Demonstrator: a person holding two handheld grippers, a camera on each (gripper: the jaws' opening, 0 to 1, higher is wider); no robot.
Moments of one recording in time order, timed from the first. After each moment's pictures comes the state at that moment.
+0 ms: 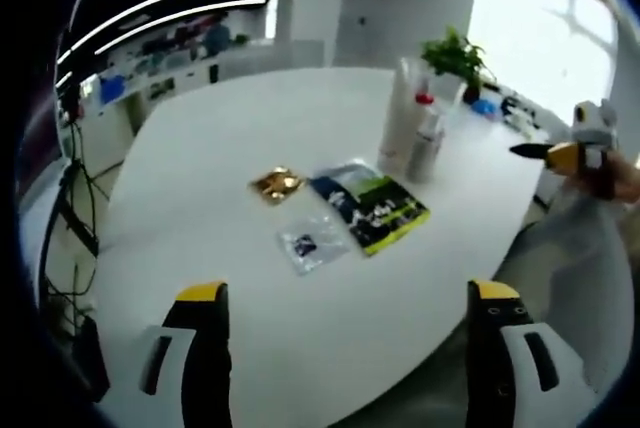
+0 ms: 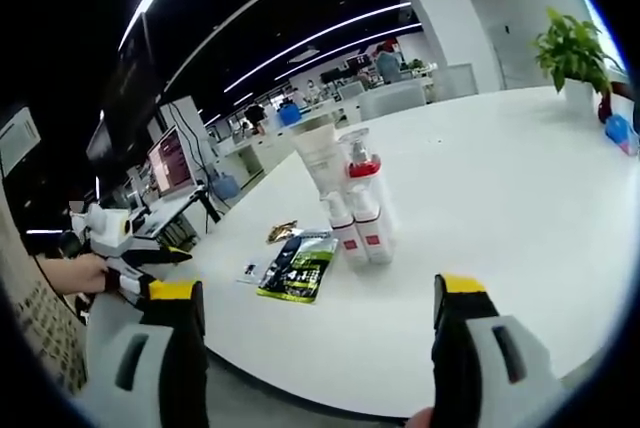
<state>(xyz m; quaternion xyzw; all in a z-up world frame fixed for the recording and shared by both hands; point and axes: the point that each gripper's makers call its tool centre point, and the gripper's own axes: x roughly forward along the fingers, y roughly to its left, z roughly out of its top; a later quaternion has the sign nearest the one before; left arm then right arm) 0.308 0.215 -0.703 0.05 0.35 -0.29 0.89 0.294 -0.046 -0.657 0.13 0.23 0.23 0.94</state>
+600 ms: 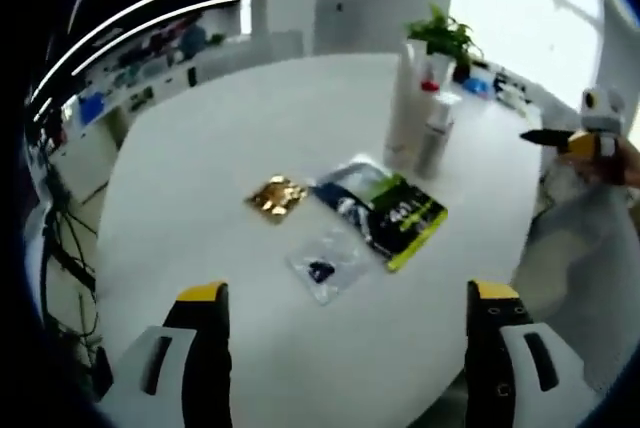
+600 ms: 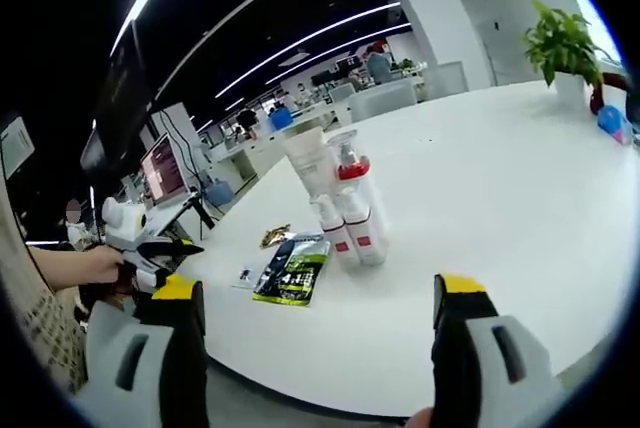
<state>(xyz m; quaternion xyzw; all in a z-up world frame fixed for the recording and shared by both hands) 0.355 0.208 -0.712 0.09 0.36 -0.32 0.87 0.297 -0.054 -0.658 0.14 0.23 0.21 0.94</state>
